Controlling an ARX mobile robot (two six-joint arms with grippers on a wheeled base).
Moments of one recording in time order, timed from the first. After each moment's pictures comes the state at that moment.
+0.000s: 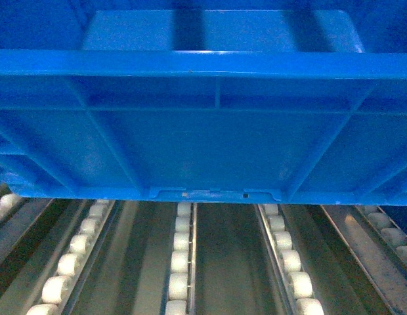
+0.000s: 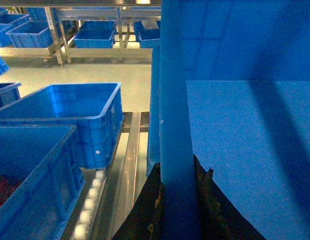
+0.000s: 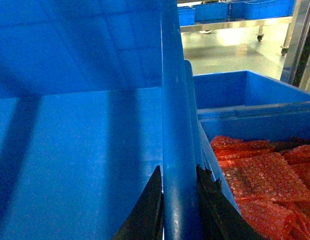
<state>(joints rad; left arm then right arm) -0.17 1.10 0.52 0.60 -0.17 0.01 0.23 1.13 0.60 0.51 0.22 0.13</state>
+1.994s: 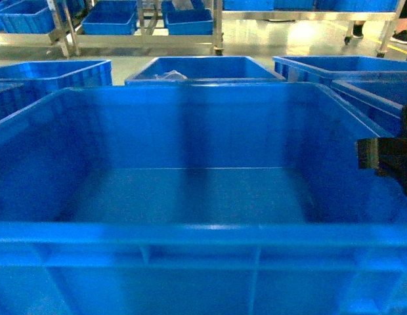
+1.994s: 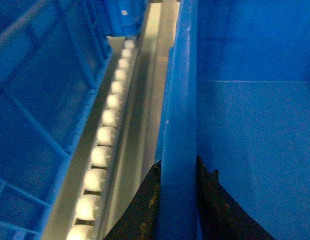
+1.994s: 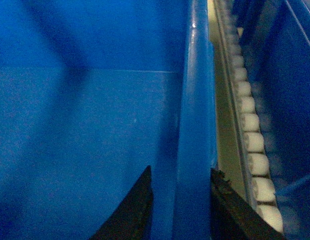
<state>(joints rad) -0.04 1.29 0.50 0.30 -0.22 0.02 0.37 1.33 0.67 0.06 0.19 0.22</state>
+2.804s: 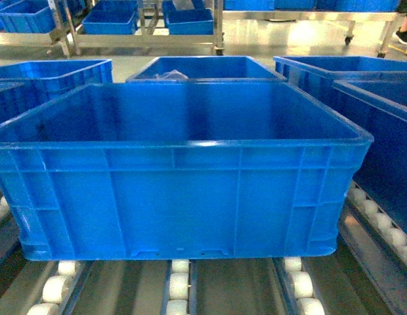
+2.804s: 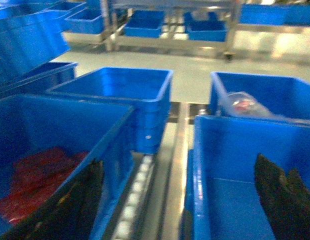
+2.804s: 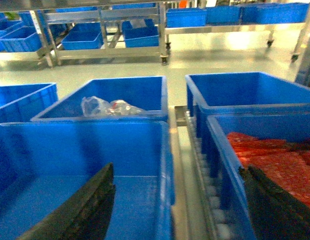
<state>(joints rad) 0.00 1.21 0.47 0.71 -0.19 -0.02 0.31 1.23 0.58 0.59 0.28 0.13</state>
